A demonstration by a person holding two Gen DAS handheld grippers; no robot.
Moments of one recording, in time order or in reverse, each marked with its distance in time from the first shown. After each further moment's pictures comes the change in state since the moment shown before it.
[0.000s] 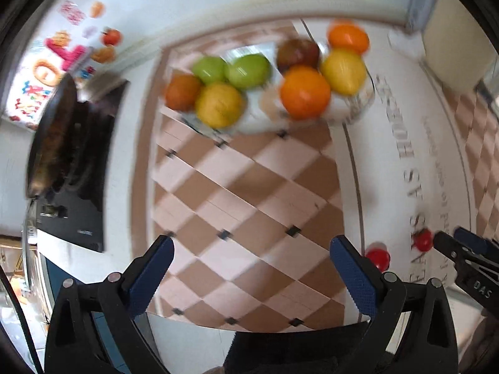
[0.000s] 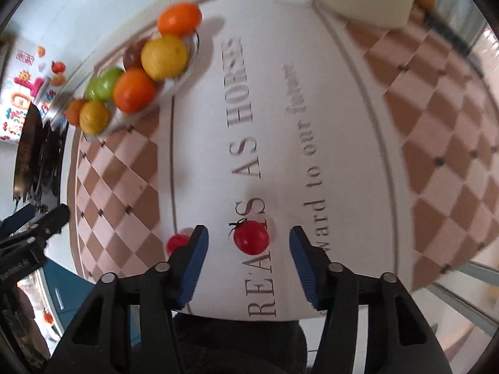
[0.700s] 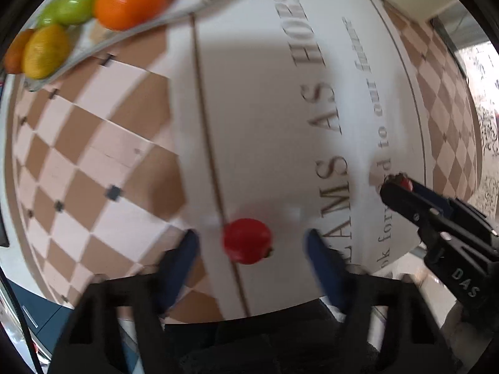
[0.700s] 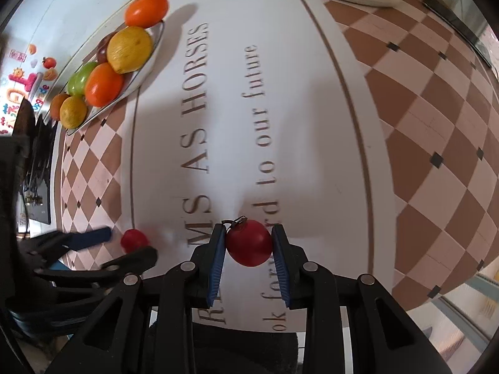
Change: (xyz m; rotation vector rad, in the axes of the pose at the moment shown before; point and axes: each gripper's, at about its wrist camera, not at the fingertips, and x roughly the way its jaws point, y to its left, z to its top) left arm 0.061 -0.108 -0.019 0.096 0.290 -0.337; right arm 0.014 -0.047 0.001 -0.006 0.039 0.001
